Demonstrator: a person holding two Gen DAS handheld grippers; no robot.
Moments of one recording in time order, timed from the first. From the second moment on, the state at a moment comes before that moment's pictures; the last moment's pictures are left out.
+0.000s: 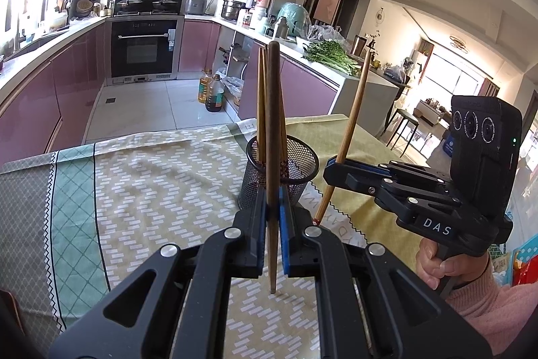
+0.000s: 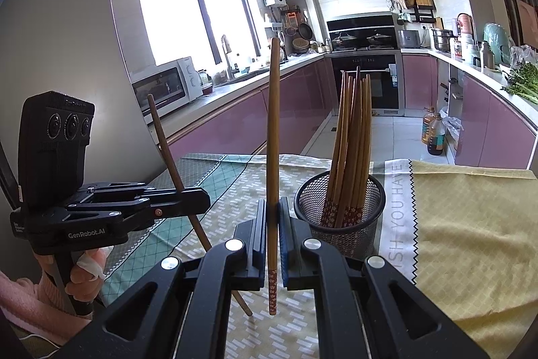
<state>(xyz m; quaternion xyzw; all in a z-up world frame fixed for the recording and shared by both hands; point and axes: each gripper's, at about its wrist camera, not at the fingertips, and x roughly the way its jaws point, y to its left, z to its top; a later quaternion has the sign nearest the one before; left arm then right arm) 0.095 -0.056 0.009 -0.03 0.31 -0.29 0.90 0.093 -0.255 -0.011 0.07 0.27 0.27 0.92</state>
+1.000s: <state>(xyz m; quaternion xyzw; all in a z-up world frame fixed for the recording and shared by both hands) 0.099 -0.065 0.019 -0.02 0.31 -0.30 0.90 0.096 -0.255 -0.005 0.06 0.26 0.27 0.93</state>
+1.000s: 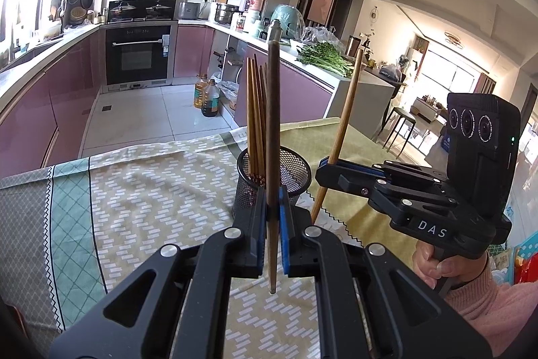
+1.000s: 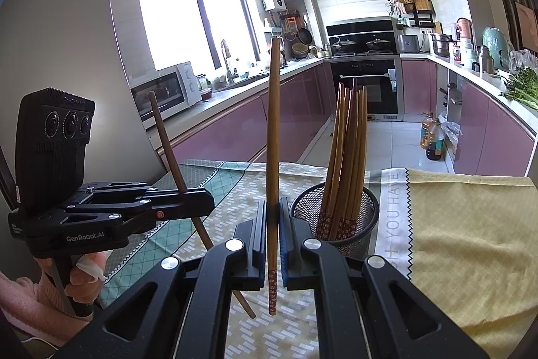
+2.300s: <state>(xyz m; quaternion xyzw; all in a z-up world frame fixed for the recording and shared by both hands) 0.106 -0.077 0.042 0.00 0.28 -0.31 0.91 0.101 -0.258 0.009 0.06 0.24 0.26 0.93</state>
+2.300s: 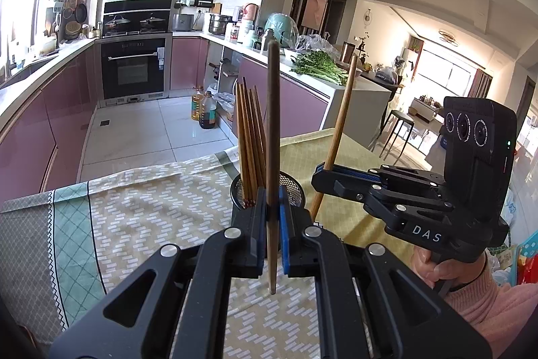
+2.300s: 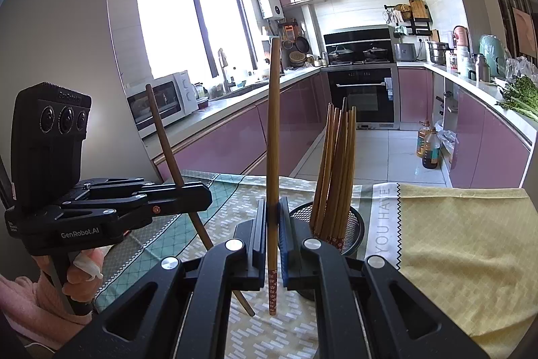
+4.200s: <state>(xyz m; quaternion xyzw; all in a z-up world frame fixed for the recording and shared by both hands) 0.098 -0.089 0.077 0.00 0.23 -0.31 0.92 0.104 -0.266 0.028 0.06 0.20 0.26 0.94</state>
